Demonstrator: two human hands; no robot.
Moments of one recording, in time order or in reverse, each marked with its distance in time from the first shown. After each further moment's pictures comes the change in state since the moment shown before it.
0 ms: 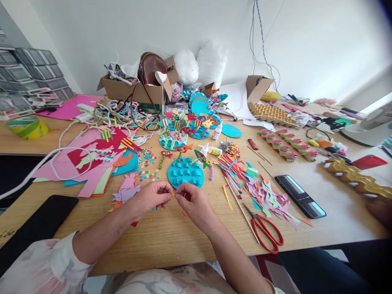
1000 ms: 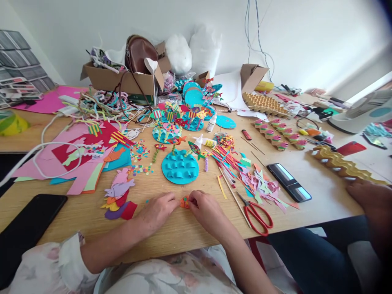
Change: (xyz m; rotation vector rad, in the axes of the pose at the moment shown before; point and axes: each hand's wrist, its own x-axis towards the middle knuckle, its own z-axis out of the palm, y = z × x) left_hand -0.004 -0.040 0.037 0.996 -0.114 0.345; right_hand -0.035 0.027 -0.023 -0.614 -0.134 0.139
